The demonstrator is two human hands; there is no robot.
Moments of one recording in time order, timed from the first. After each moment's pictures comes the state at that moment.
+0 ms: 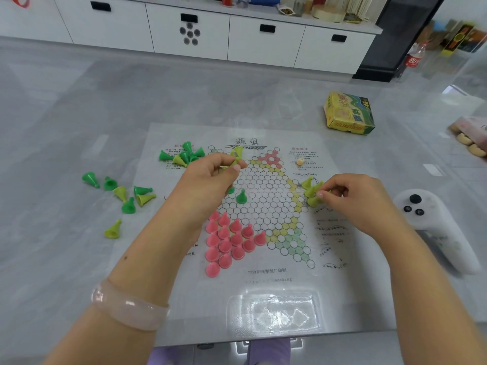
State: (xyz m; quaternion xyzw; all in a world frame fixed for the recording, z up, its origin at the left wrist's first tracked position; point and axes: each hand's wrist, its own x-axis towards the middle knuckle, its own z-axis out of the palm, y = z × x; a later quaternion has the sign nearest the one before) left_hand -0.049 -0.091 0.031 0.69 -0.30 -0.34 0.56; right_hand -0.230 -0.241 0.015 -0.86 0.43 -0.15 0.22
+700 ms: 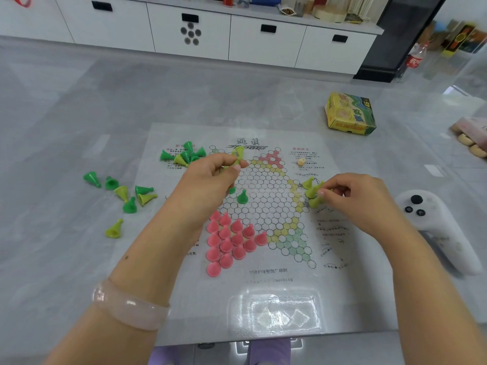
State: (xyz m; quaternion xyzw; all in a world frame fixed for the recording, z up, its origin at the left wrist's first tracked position) left_hand -0.049 -0.090 0.032 0.69 -0.30 -0.34 0.56; right_hand -0.229 -0.237 0.019 -0.86 0.43 -0.14 0.21
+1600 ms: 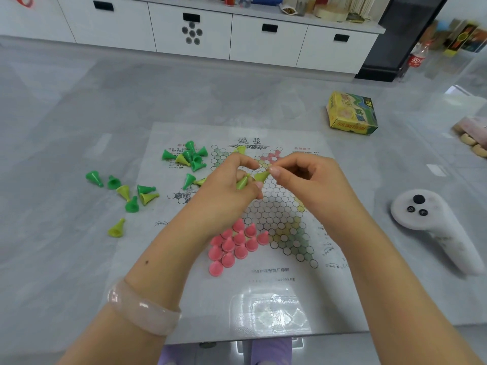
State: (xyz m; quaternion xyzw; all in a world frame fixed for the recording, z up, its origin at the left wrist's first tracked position) left_hand -0.062 -0.091 0.033 0.71 -0.40 -0.34 0.48; right_hand -0.176 -0.191 0.037 -0.77 0.30 -0.26 0.49
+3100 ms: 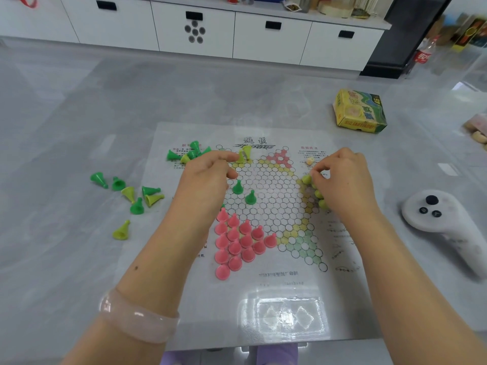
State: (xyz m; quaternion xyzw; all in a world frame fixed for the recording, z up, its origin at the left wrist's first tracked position) left_hand -0.047 -0.091 0.033 0.73 -0.20 -0.30 0.58; right_hand -0.181 -0.243 0.001 -0.85 0.48 -0.20 0.09
